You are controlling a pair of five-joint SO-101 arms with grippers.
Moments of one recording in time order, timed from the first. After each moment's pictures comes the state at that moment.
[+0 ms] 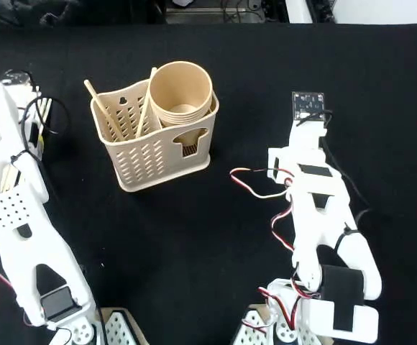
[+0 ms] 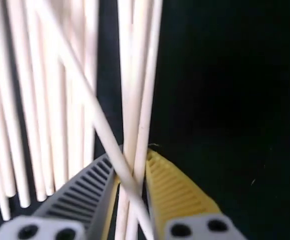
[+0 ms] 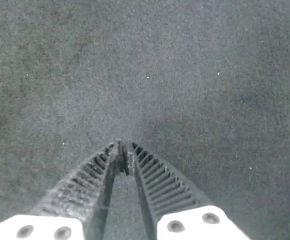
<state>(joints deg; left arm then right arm) -32.4 58.7 -58.8 99.8 -23.5 7.4 -11.1 52.3 23.0 5.6</state>
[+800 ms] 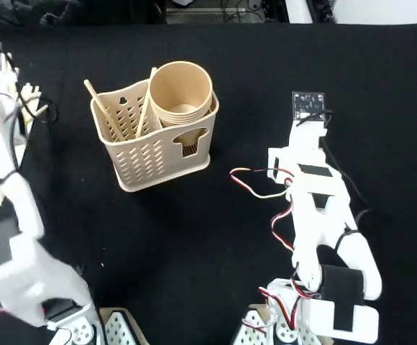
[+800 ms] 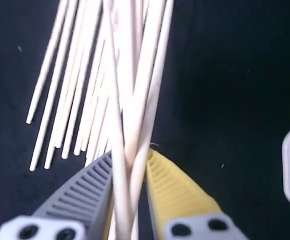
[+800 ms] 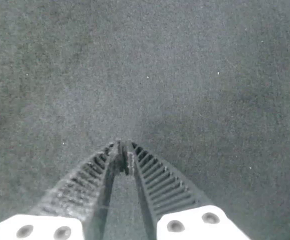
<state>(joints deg) -32.2 11.5 -10.7 77.4 -16.3 7.4 -11.1 52.3 23.0 5.6</state>
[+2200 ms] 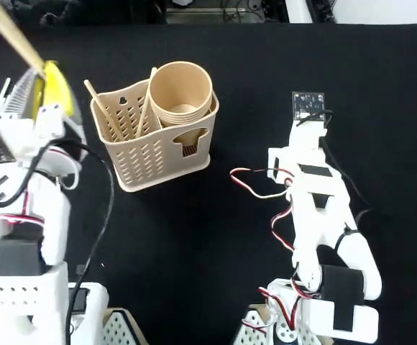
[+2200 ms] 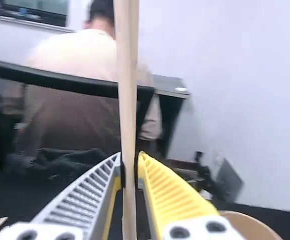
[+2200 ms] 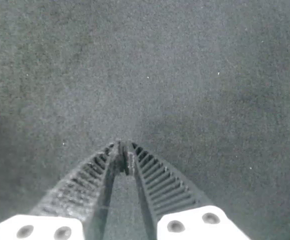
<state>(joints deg) -6.6 -64.4 42.2 26.8 8.3 7.4 -11.1 52.3 23.0 5.6</state>
